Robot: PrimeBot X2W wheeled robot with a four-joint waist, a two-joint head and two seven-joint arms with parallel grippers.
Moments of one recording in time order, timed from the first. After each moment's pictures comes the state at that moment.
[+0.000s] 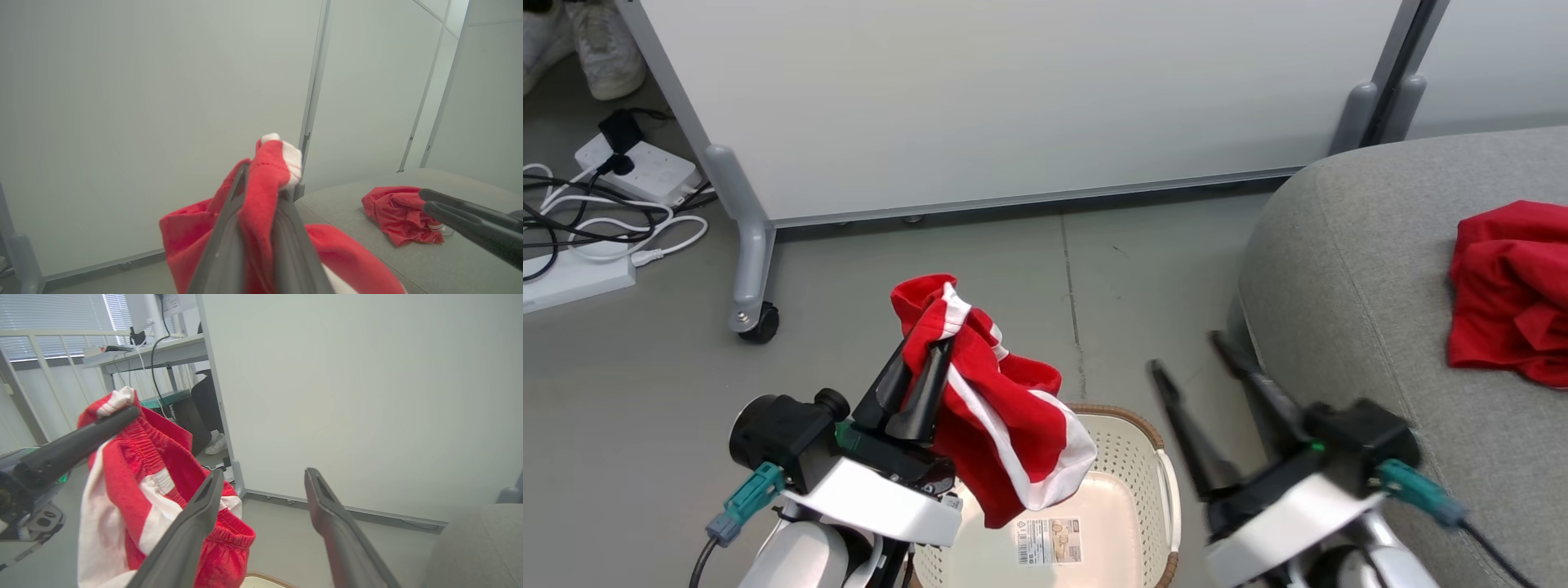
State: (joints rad) left arm -0.17 0.17 -0.39 -0.01 -0.42 -0.03 -0.21; right arm -0.10 -0.05 0.33 -0.09 0.24 0.13 0.00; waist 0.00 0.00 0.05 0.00
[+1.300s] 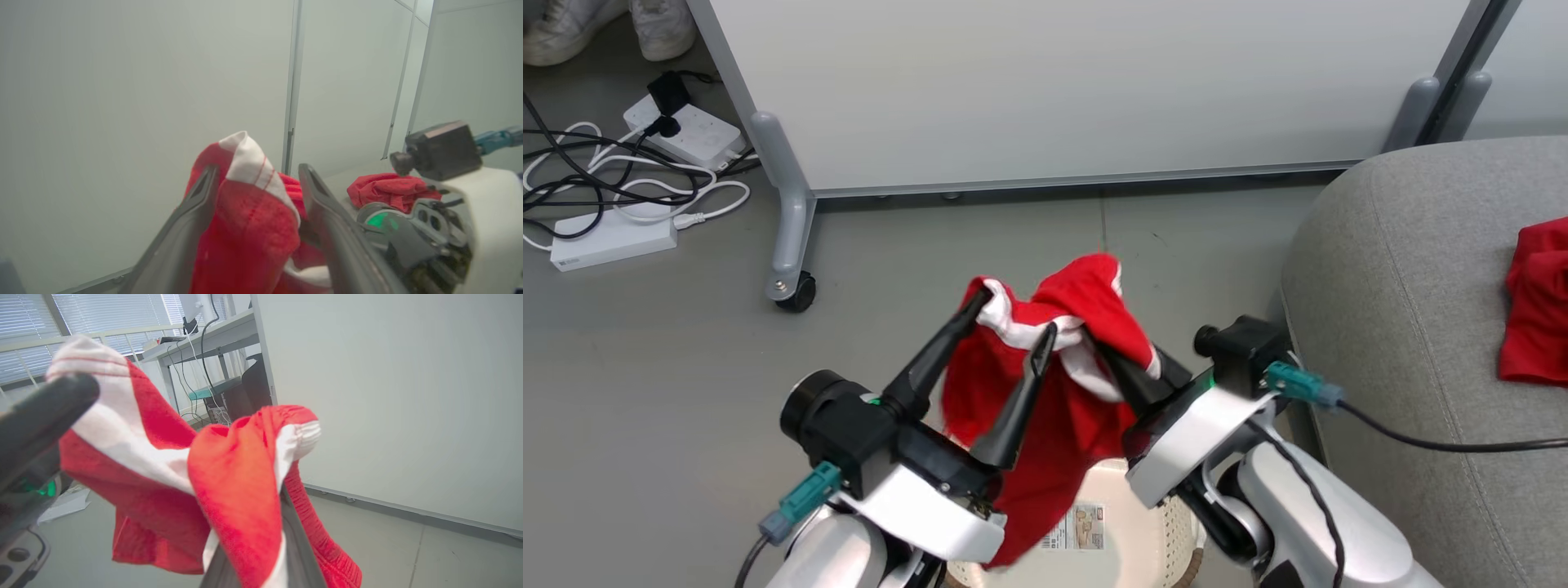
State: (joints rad) left arm -0.23 0.18 -0.48 -0.03 -0.39 -0.06 -0.22; right arm -0.51 -0.05 0.69 0.41 0.54 0.13 -0.21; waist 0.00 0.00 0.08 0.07
